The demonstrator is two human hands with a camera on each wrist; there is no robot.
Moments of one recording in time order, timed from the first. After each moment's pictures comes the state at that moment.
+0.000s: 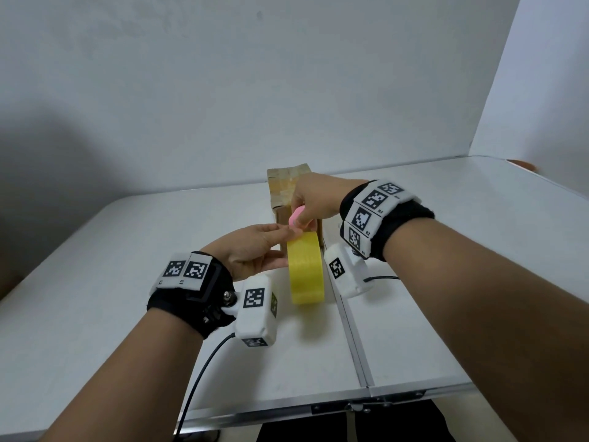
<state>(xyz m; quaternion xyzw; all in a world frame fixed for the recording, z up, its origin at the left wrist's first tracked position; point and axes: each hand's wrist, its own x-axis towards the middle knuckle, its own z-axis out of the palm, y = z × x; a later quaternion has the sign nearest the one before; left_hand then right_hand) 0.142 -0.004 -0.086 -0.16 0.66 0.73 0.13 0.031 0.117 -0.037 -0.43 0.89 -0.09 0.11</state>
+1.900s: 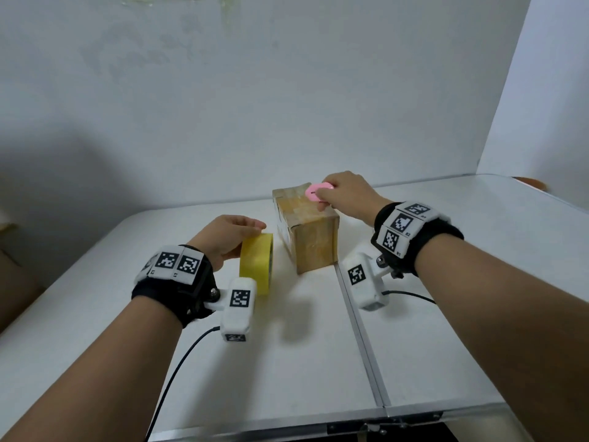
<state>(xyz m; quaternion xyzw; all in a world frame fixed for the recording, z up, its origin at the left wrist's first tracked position) 0.142 -0.070 -0.067 -0.23 0.77 0.59 -0.07 0.019 0.130 -0.035 -0.31 0.86 -0.40 0.03</state>
